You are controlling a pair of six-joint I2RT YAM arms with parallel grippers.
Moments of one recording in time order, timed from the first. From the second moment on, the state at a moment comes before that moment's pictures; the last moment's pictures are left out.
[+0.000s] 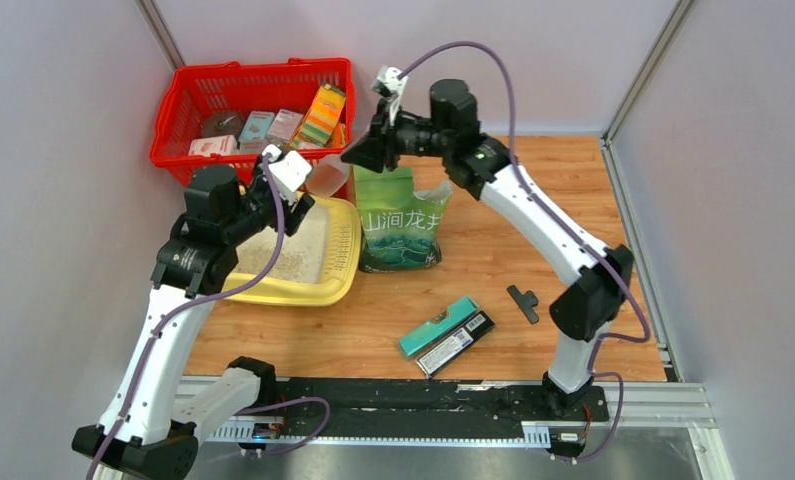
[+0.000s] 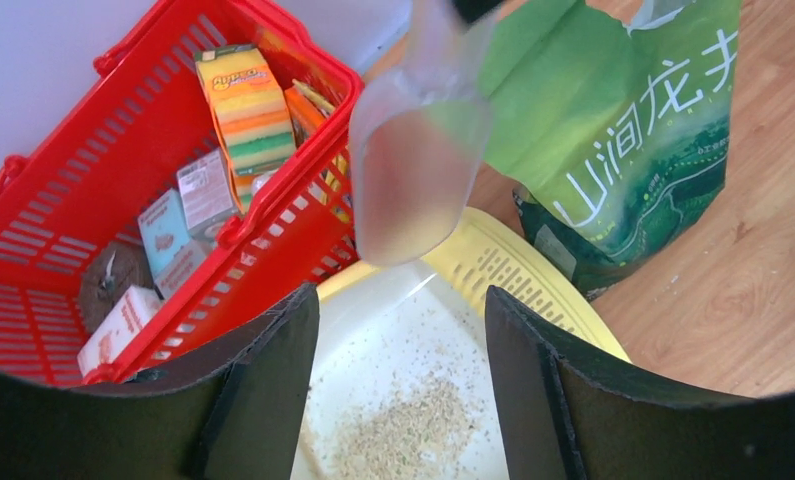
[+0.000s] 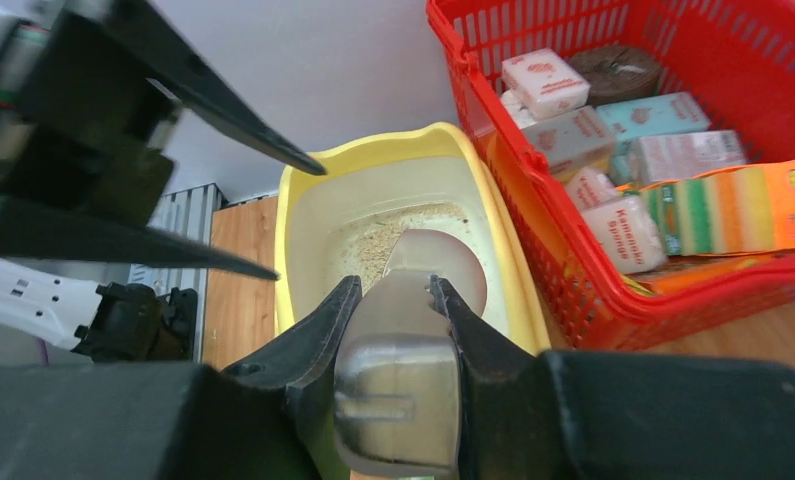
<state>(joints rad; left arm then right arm) -0.26 0.93 1.25 -0.64 0.28 0.48 0.68 1.89 1.96 -0.17 -0.70 0.10</state>
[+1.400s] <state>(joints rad) -0.37 1.41 1.49 -0.57 0.60 0.47 0.37 1.62 1.74 -0.41 -0.95 0.35</state>
